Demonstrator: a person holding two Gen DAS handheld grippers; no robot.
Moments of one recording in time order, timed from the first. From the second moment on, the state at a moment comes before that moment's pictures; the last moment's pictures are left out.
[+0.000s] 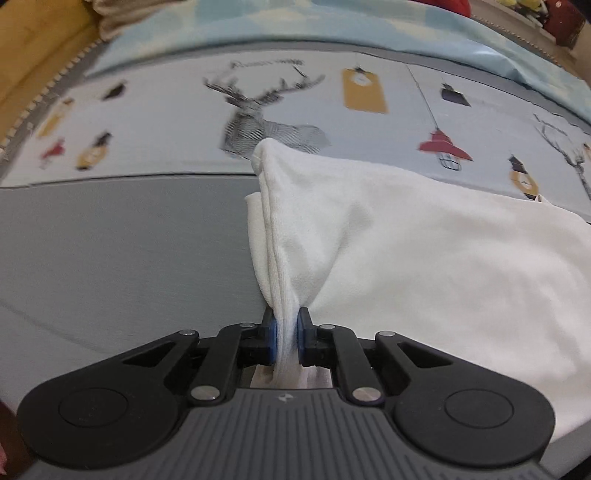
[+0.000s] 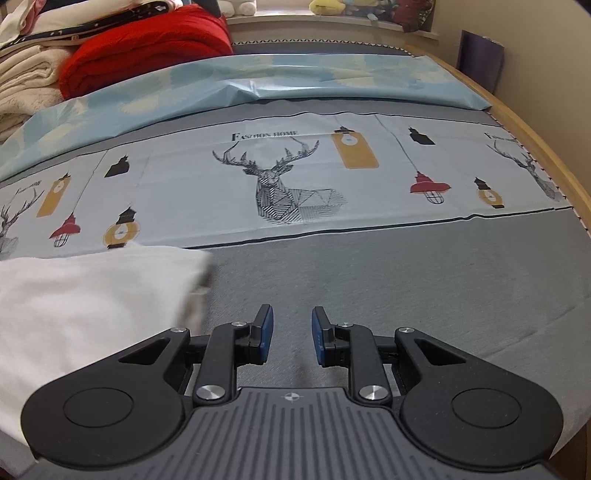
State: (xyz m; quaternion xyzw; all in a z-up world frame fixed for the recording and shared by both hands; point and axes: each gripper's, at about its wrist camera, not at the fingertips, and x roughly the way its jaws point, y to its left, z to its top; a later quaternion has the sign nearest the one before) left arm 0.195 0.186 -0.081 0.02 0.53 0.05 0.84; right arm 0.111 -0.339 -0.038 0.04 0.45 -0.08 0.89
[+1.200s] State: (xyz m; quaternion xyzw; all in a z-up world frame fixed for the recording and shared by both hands) left arm 0.200 -0.019 -0.020 -0.12 0.52 -0.24 0.81; right arm 0.123 -0.327 -0.051 0.16 0.49 0.05 0.85
